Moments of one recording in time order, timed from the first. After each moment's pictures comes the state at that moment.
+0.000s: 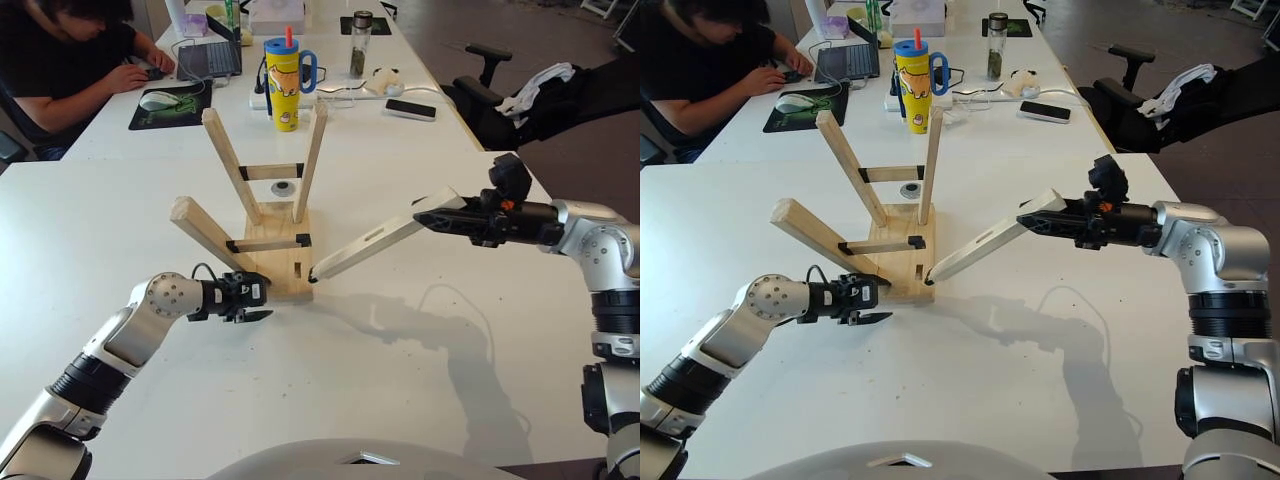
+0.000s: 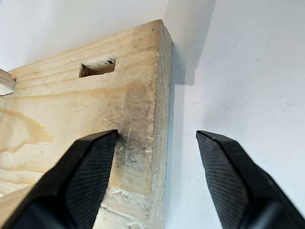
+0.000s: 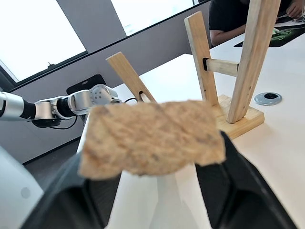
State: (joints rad) left arm -0.23 0.79 -0.41 -0.07 0.08 0.14 -0.95; right arm -0.59 -0.74 -0.03 0.22 0.69 0.75 1.34
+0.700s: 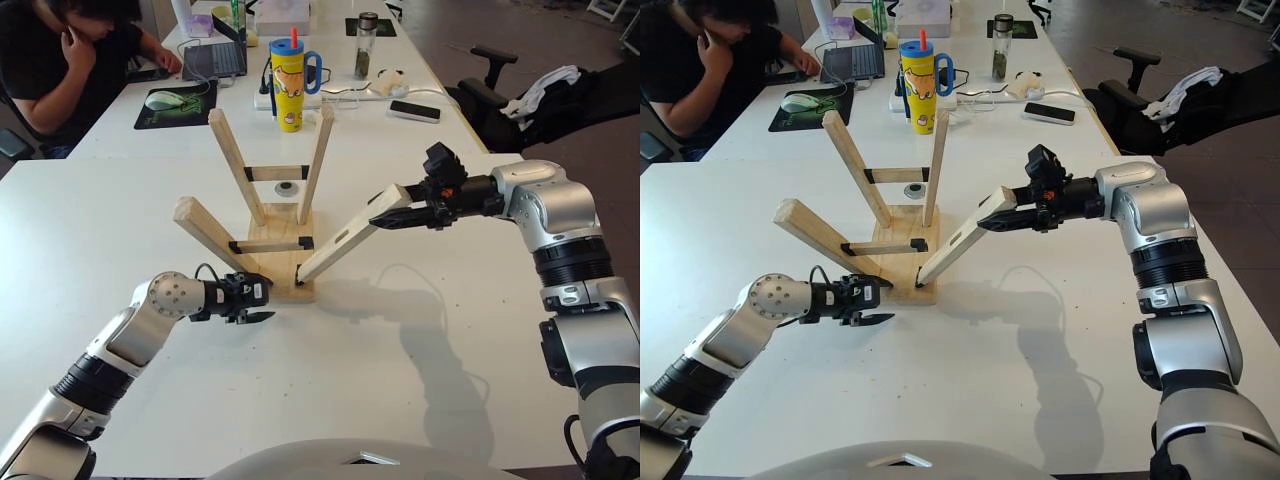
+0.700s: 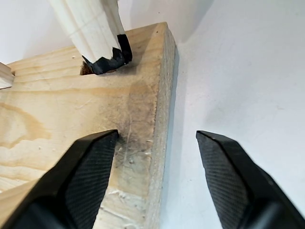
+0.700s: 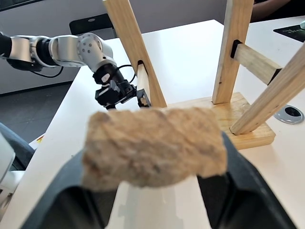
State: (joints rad) left arm -0.22 0.76 -0.41 -0.11 0.10 0.18 -0.95; right arm -0.86 -0.65 0.20 0.44 0.40 0.50 1.51
